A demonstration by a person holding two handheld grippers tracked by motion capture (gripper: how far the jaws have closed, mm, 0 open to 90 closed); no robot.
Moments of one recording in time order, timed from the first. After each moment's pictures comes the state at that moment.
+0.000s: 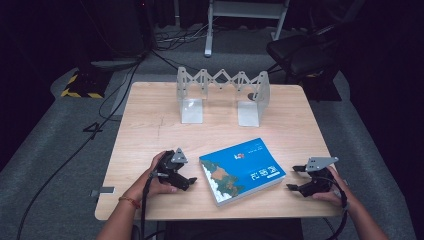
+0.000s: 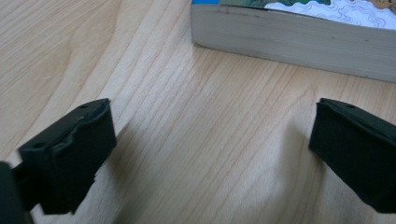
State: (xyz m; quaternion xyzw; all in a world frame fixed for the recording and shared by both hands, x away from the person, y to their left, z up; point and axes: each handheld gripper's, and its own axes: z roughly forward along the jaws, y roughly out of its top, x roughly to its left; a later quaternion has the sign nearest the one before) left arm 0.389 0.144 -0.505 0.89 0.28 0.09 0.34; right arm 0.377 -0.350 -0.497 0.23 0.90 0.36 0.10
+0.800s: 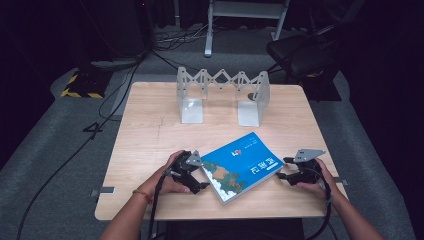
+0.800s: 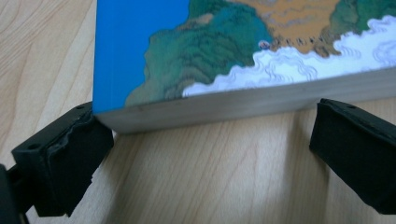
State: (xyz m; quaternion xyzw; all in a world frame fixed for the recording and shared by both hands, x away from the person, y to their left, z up) left arm 0.394 0.106 -0.505 0.92 0.19 0.06 0.35; right arm 0.407 -0.320 -0.495 0.26 0.89 0.35 0.13
